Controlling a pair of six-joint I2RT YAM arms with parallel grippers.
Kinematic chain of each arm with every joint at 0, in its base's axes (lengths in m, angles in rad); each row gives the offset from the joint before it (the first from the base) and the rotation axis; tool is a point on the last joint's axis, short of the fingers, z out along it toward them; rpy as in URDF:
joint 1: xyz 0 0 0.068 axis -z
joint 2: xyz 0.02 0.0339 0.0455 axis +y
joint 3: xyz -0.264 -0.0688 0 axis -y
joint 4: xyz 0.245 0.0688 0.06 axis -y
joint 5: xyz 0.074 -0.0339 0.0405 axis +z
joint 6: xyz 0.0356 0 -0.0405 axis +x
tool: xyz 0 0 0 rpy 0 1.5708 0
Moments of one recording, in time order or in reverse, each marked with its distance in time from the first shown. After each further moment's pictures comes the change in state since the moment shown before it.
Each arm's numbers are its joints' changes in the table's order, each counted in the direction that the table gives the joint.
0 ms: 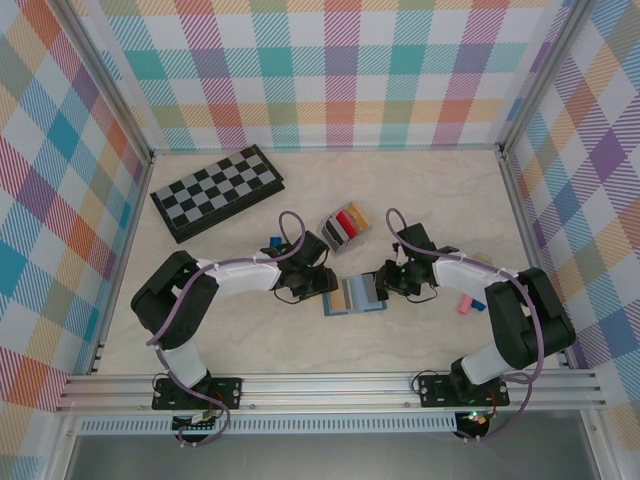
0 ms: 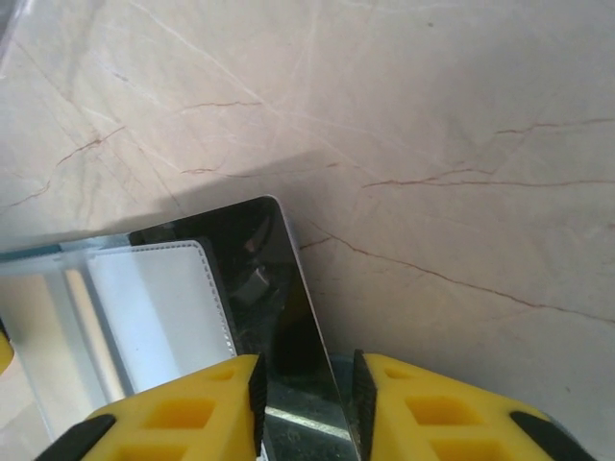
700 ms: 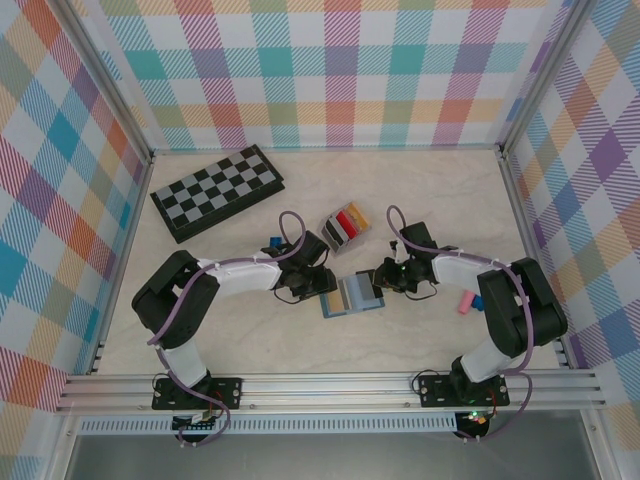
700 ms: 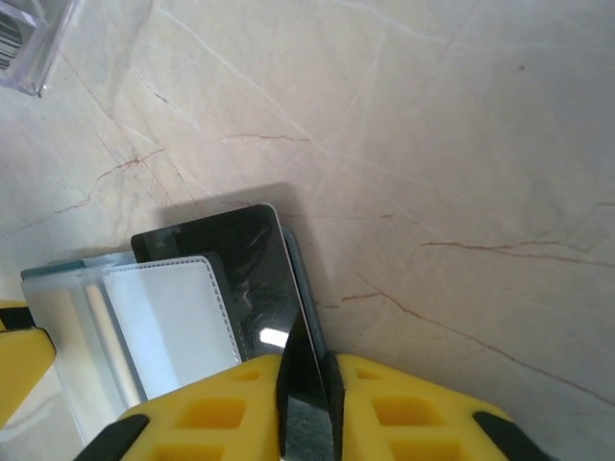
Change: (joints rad) left arm 0.000 0.005 0.006 -0.012 0.003 0.000; right arm 0.039 0.072 -0.002 0.093 0.111 -0.034
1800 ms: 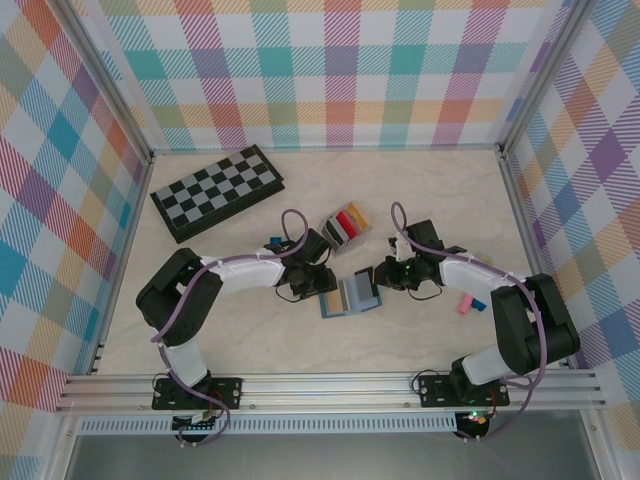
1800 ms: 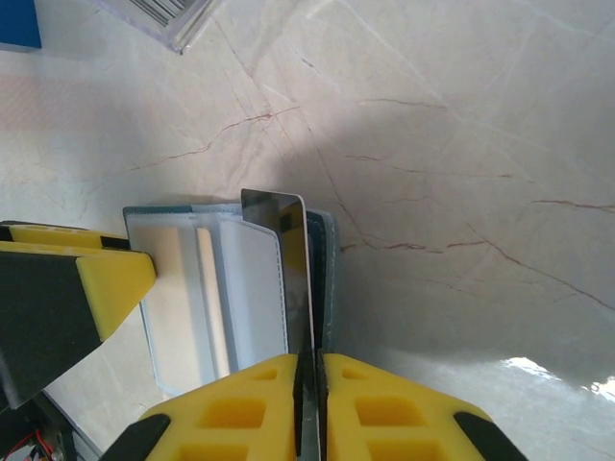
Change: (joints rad) left arm 0.000 0.031 0.050 -0.063 0.001 0.009; right arm 0.007 -0.107 -0.003 -0.045 0.106 -0.080
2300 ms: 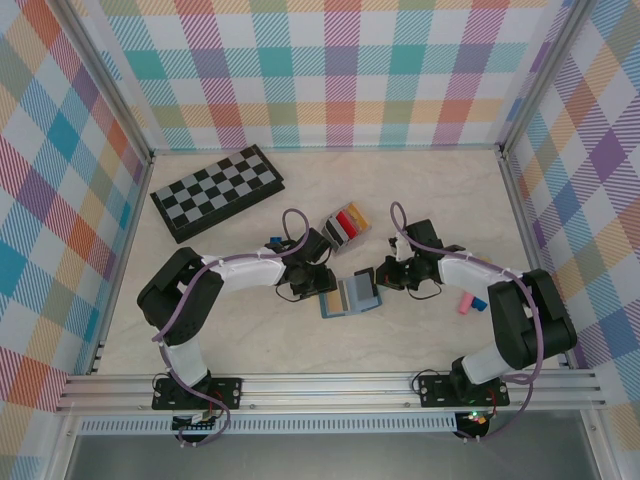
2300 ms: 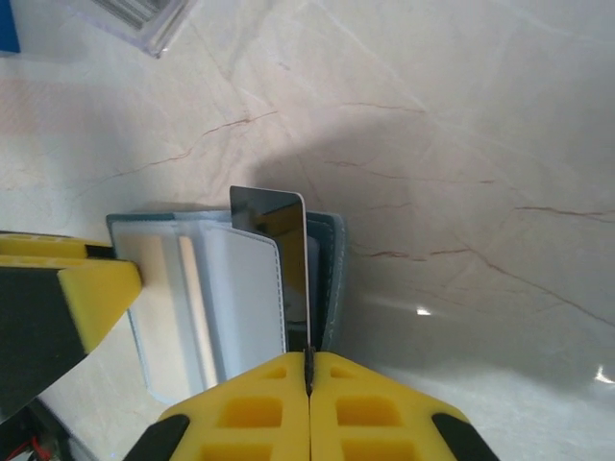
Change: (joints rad) left arm -0.001 0.005 0.007 -0.011 0.000 0.011; right arm 0.006 0.025 0.008 -0.008 -0.028 0.003
